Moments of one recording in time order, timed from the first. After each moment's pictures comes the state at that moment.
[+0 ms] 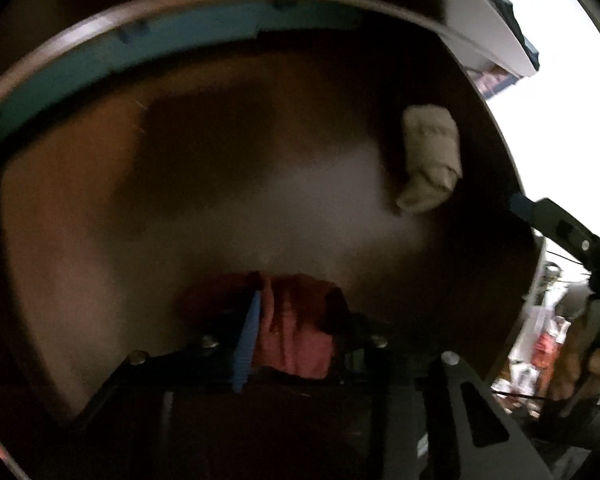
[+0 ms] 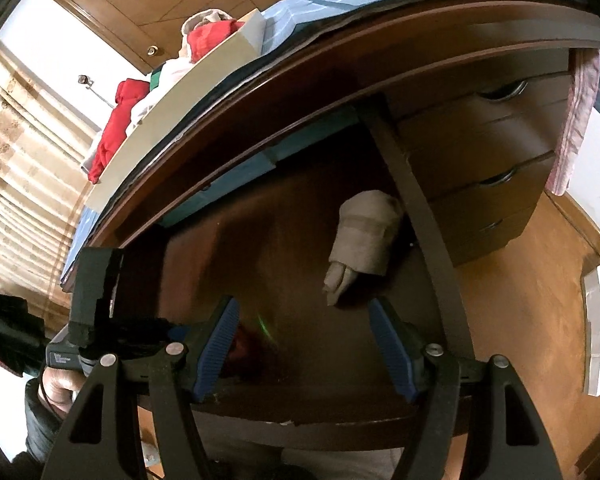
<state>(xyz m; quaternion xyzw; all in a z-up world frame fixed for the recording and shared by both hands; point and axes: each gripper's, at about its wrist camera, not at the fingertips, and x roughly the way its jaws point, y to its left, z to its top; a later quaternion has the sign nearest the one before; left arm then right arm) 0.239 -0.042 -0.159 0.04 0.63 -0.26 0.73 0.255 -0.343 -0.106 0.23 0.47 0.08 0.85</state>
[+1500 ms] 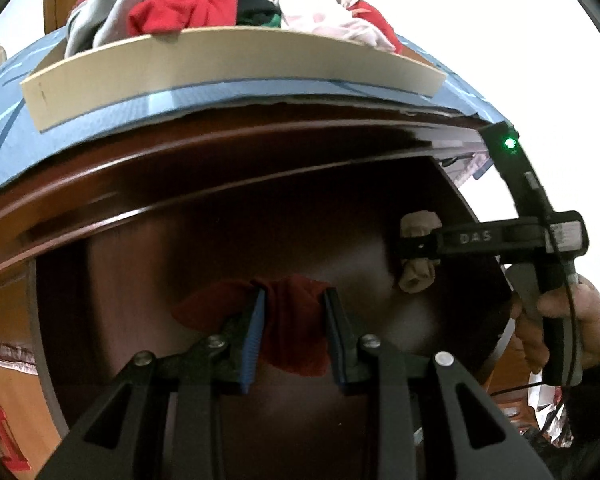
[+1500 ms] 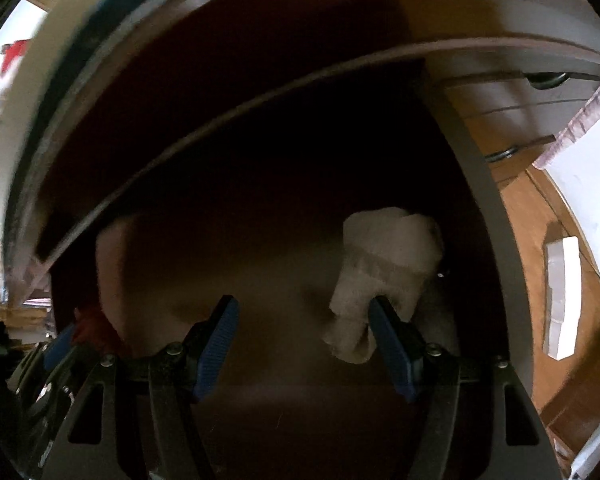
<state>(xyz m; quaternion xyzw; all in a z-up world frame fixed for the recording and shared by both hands) 0.242 0.021 -0.093 0.00 0.50 -0.26 0.82 0.360 -0.312 -0.137 0.18 0.61 0.00 0.77</state>
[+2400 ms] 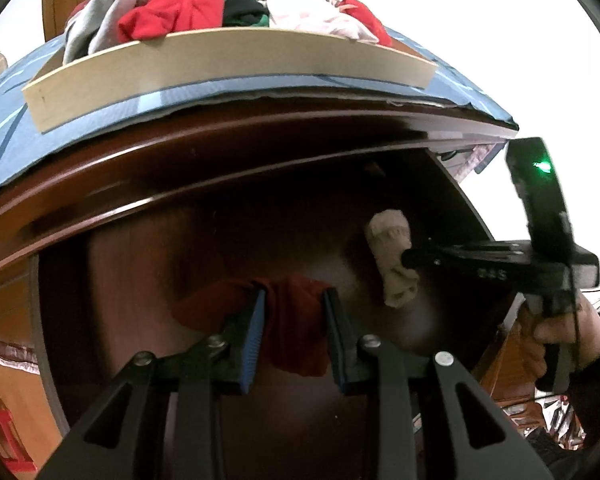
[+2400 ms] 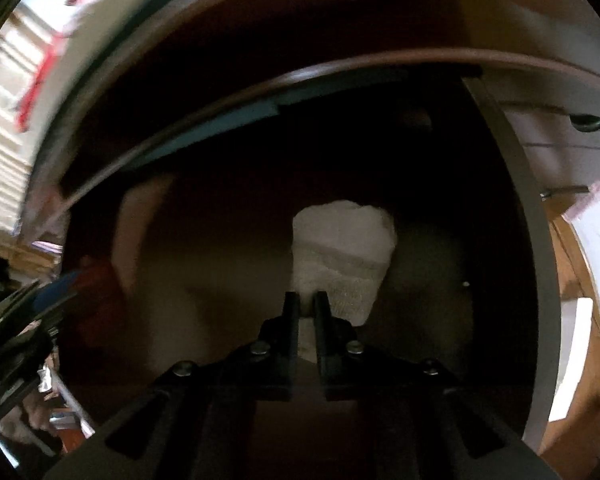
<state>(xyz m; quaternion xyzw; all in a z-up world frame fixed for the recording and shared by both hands) 0.235 -0.001 -0.095 0.02 0.50 -0.25 0.83 0.349 -0.303 -0.130 0.13 0.56 0.10 0.81</state>
